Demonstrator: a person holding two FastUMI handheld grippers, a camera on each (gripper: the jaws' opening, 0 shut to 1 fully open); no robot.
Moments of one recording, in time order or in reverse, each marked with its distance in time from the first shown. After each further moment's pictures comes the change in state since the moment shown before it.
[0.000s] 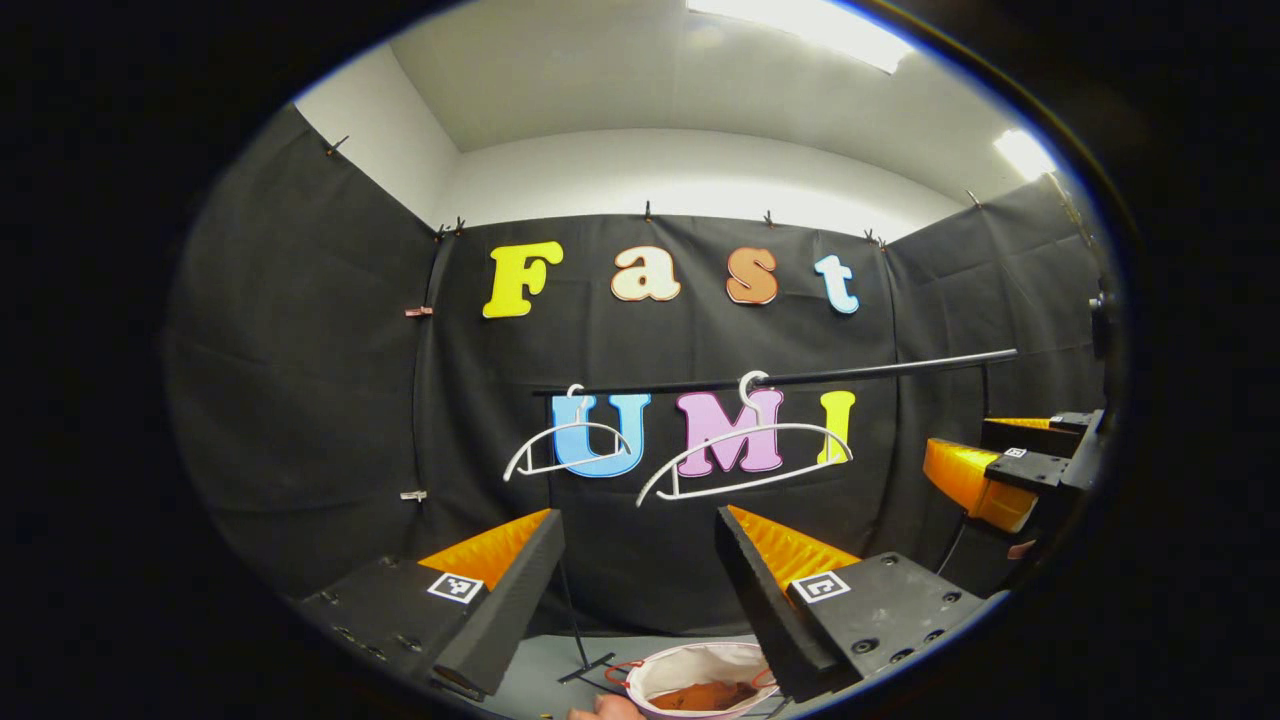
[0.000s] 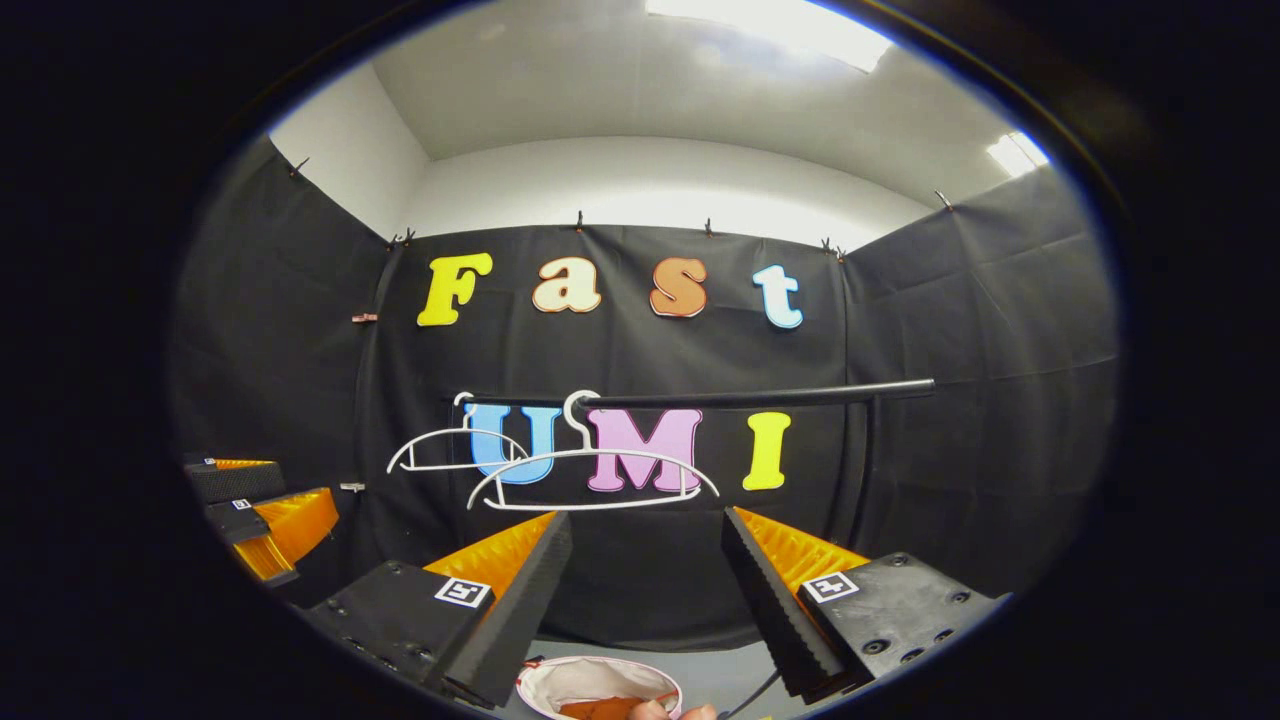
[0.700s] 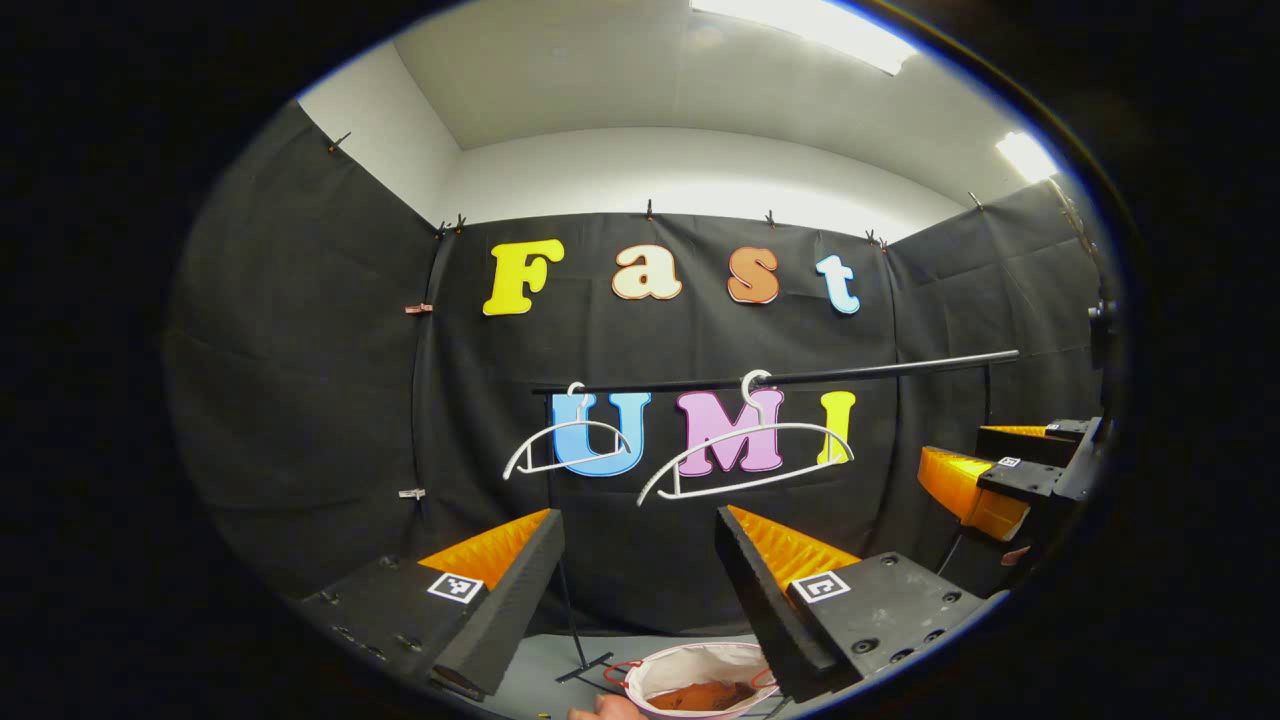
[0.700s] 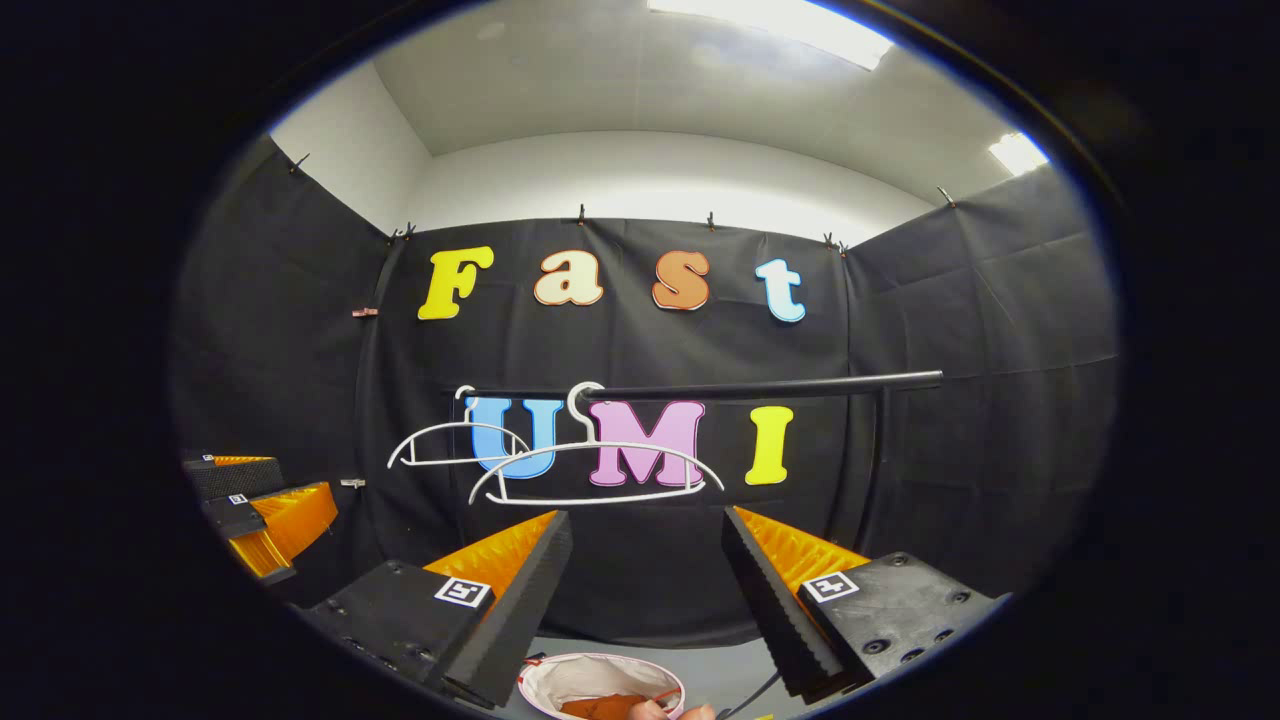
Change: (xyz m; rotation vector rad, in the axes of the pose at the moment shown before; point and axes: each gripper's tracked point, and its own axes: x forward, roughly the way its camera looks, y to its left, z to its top) left arm 0.004 0.005 -0.002 -0.004 0.002 -0.001; right arm 0.002 0.005 -0.005 -0.006 0.012 -0.004
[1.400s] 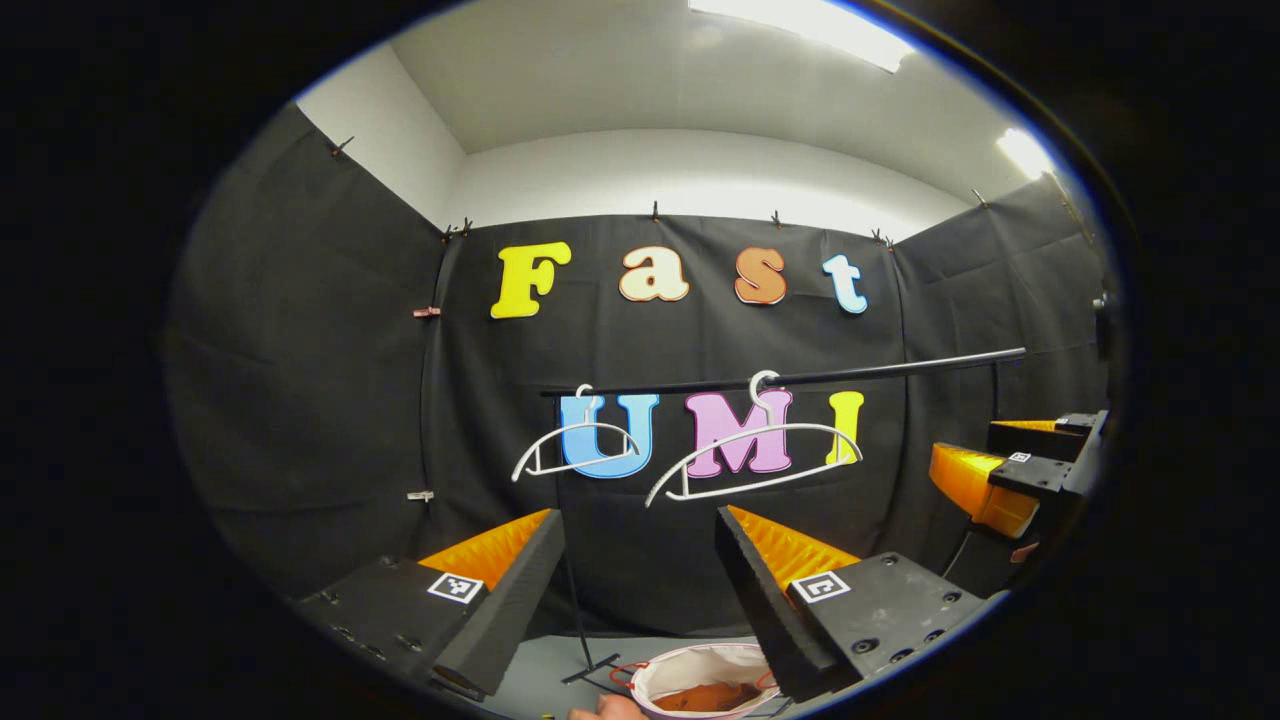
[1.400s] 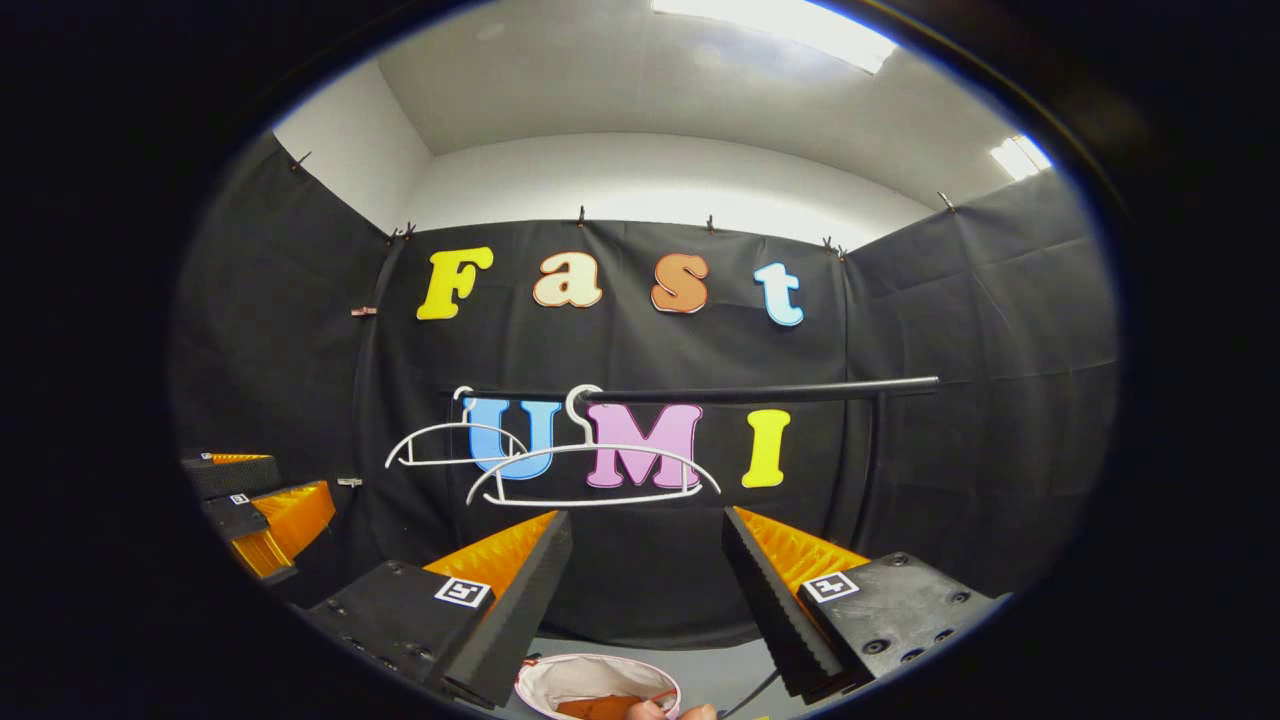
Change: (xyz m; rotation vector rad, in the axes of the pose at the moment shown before) left arm -0.002 0.005 0.001 0.003 -0.002 0.028; right arm -0.003 -0.001 0.003 -0.005 -0.004 -0.007
